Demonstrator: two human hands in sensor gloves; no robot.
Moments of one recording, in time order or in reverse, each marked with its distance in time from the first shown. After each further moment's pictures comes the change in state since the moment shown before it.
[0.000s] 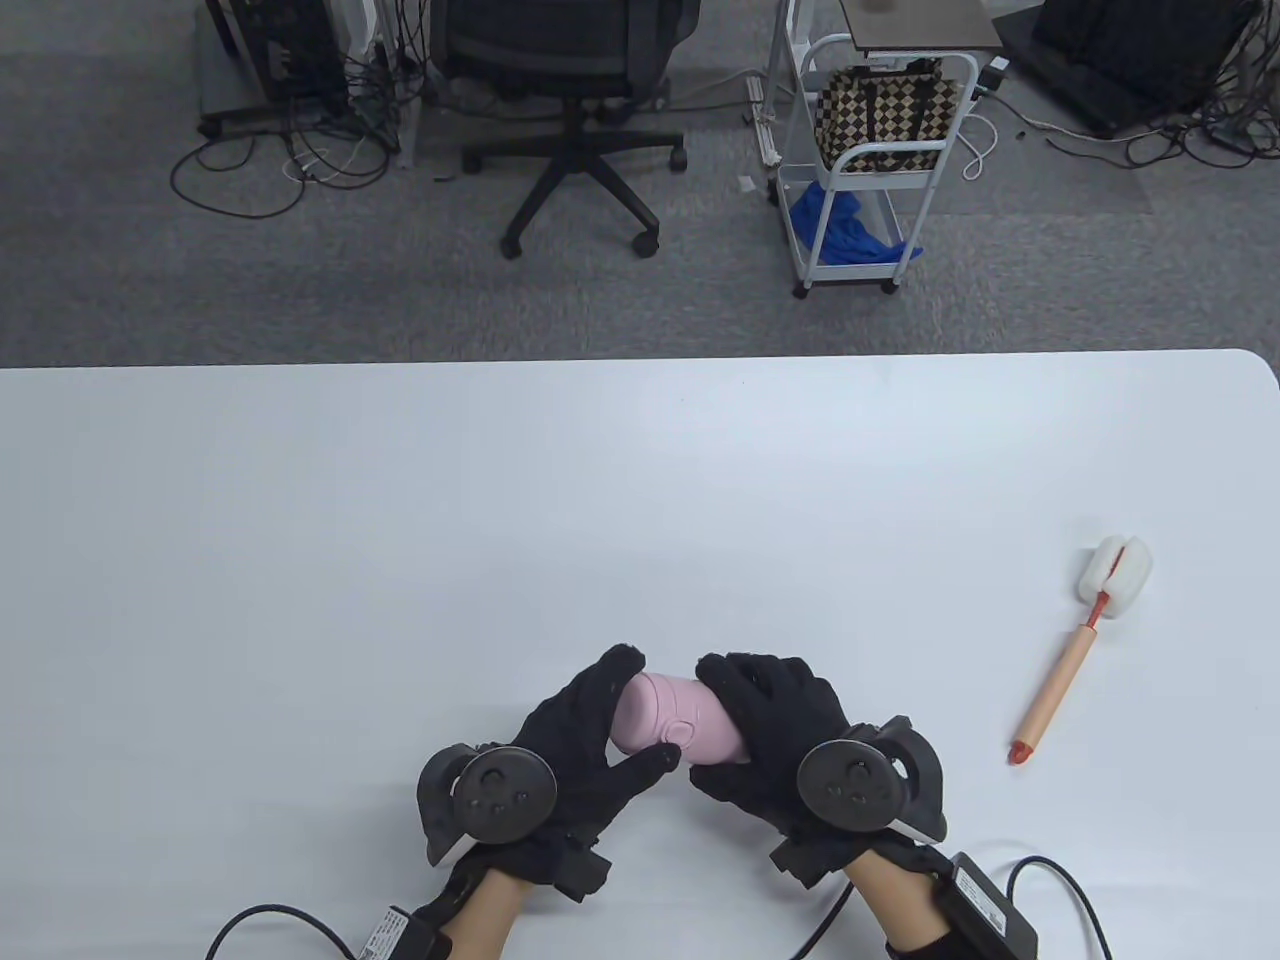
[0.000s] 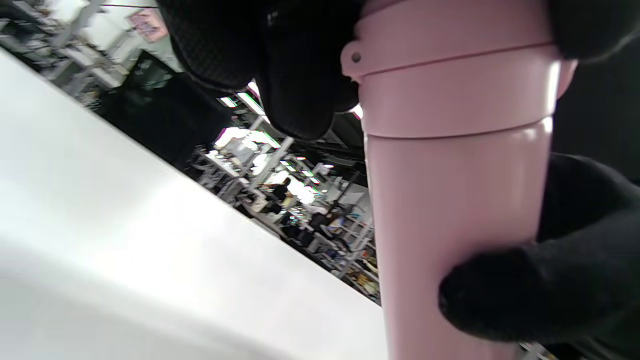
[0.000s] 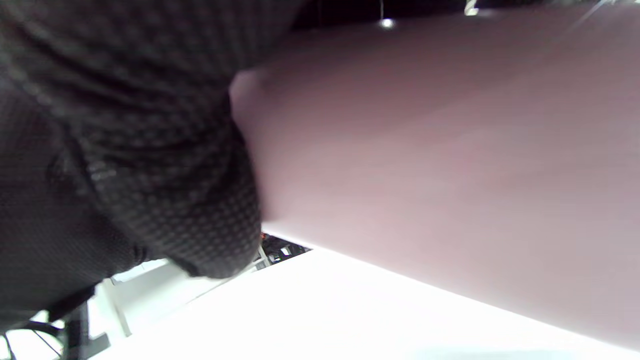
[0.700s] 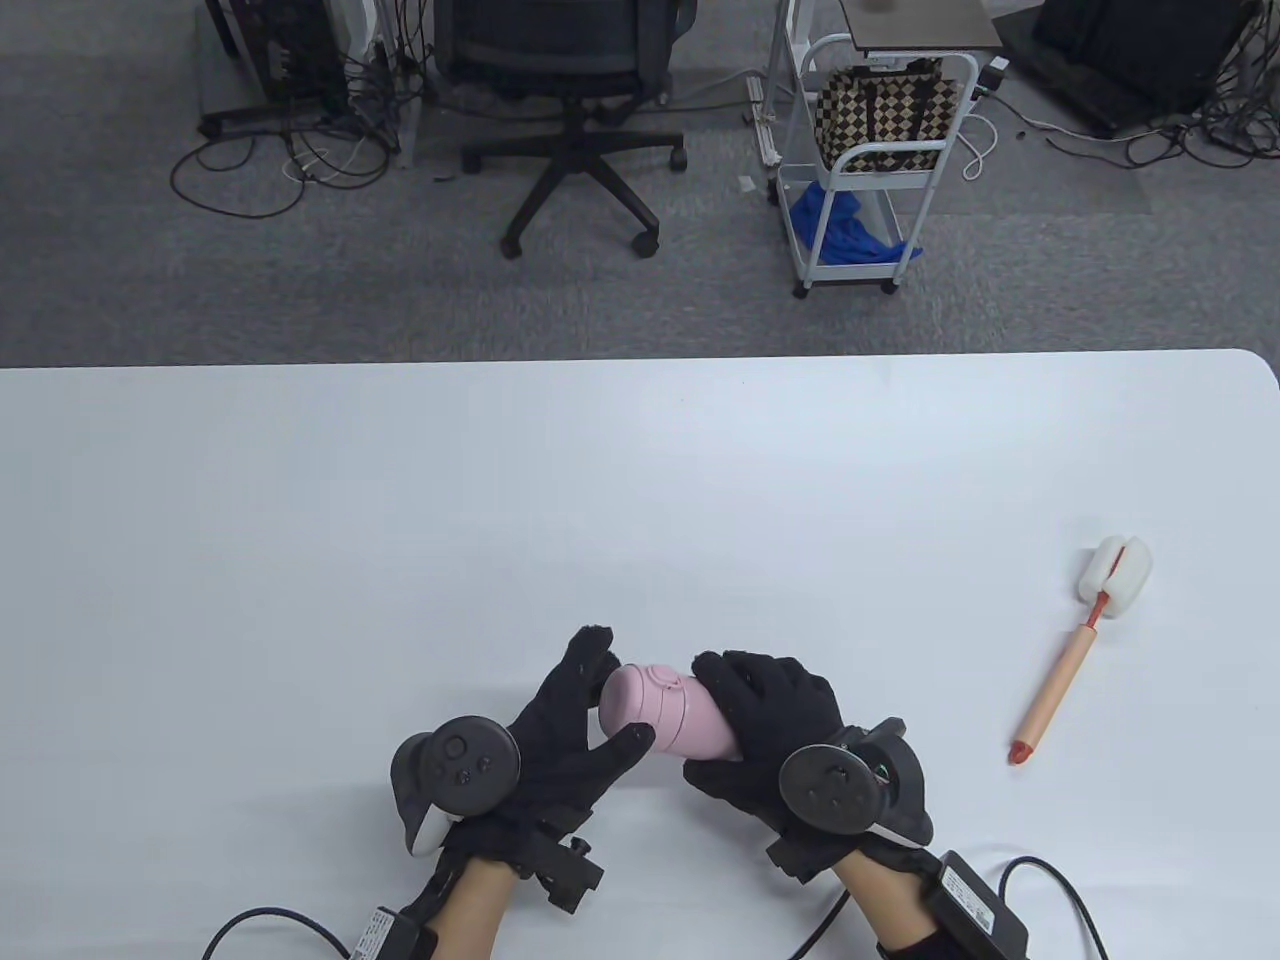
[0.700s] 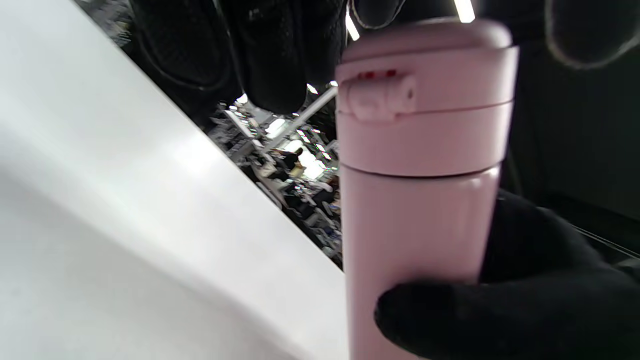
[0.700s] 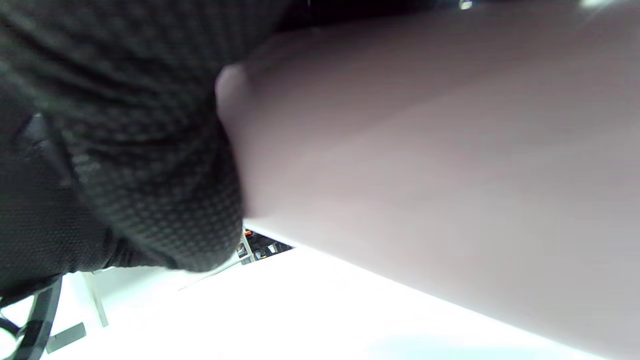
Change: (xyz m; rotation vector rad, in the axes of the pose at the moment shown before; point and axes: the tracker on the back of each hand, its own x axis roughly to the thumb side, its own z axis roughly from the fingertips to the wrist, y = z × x) left_hand -0.014 0.011 -0.004 -0.093 -0.040 0.141; right_hand -0.006 0.003 -0.001 0.002 0.027 0.006
